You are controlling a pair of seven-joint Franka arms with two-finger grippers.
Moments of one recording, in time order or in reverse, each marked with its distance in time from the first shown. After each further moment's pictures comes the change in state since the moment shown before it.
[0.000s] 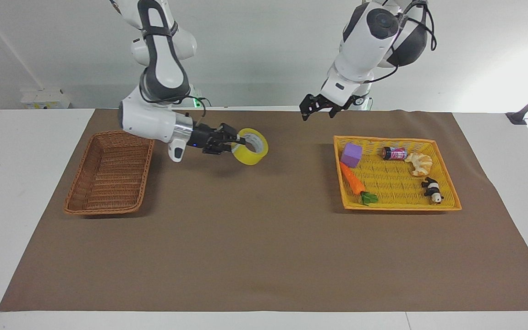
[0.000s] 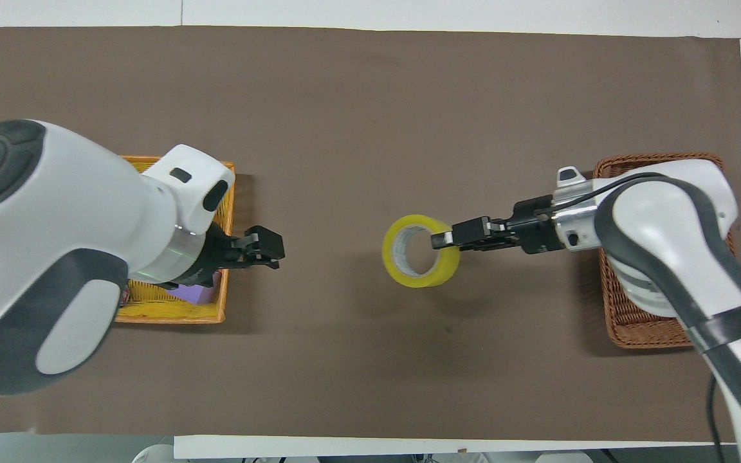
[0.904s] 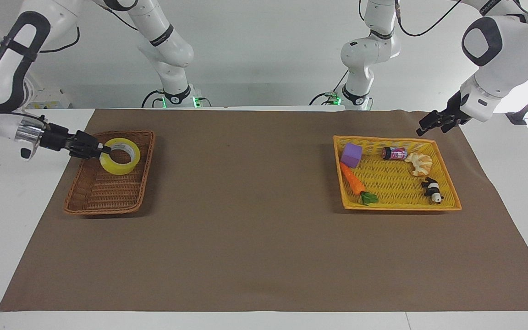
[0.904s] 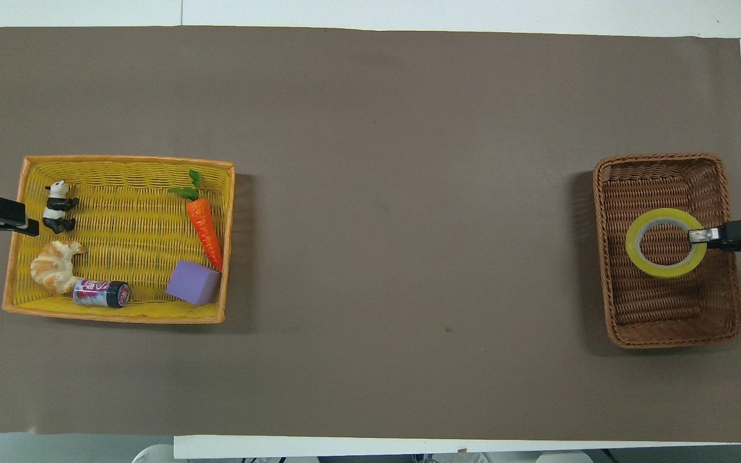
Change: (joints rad) left arm 0.548 0.008 0.012 -0.030 0.119 -0.024 0.567; right arm -0.648 0.277 -0.011 0.318 -0.343 -0.340 -0.287
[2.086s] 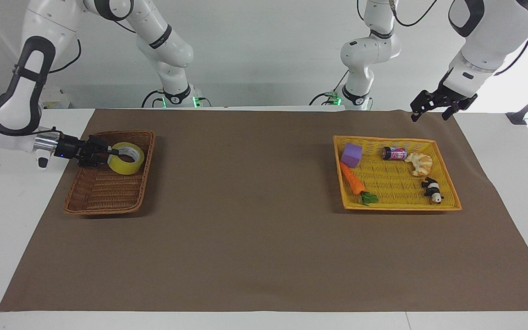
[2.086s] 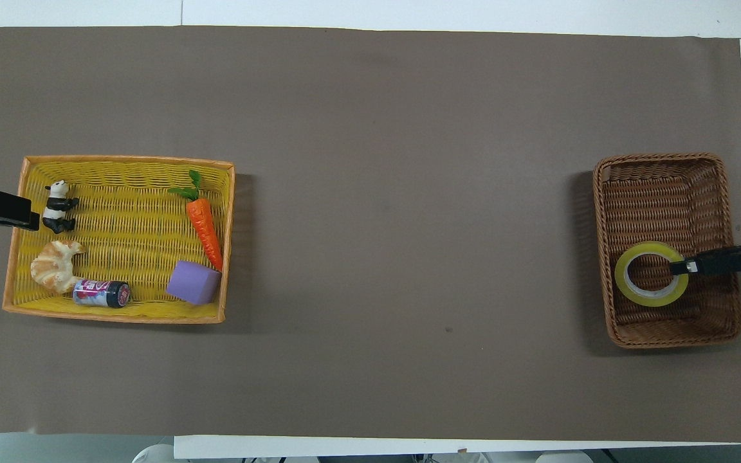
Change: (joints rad) left arm -0.035 -0.044 -0.097 0.129 0.076 -0.087 0.002; right arm -0.006 0.033 0.005 -0.067 -0.121 0.064 -0.301
